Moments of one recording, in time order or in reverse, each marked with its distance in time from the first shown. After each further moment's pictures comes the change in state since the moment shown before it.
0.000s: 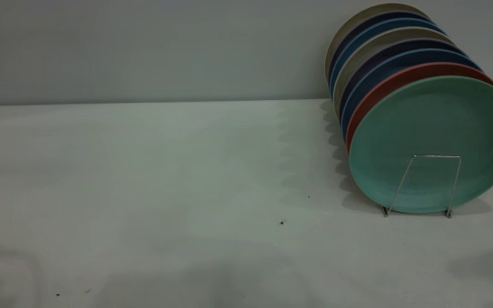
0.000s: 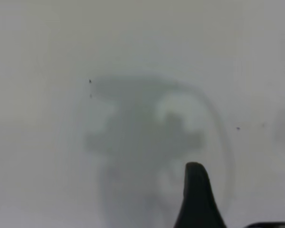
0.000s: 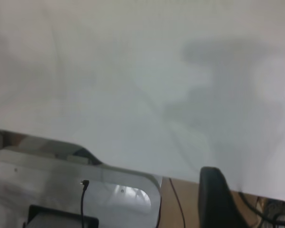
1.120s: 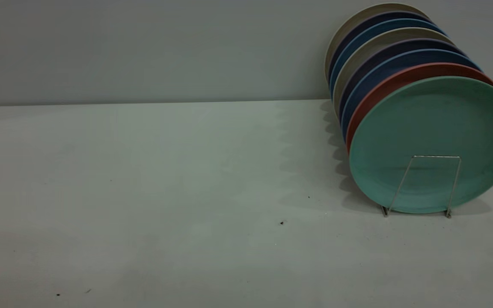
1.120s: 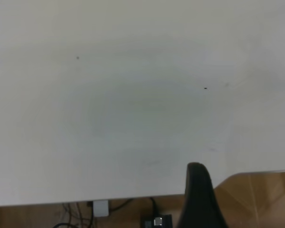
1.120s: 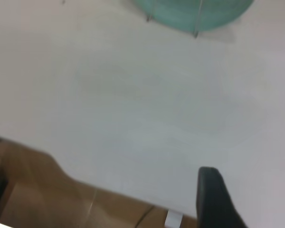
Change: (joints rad) left arm 0.000 -1.062 0.403 -0.051 0.289 0.048; right arm 0.000 -1.022 0.523 -0.040 -0.033 -0.121
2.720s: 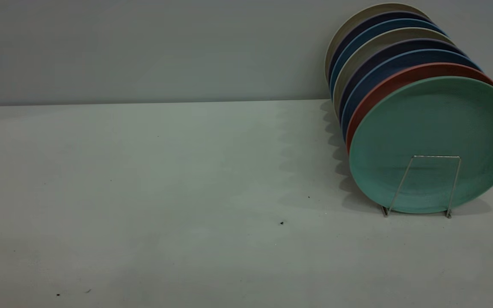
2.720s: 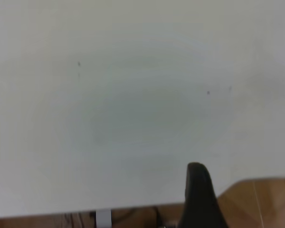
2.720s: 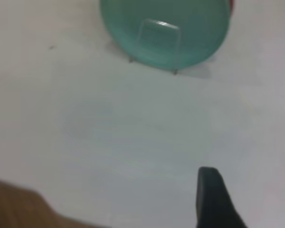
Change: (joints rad) left arm -0.025 -0.066 0.041 0.012 -0.031 -0.001; right arm -0.067 -0.157 0.001 0.002 0.008 0.005
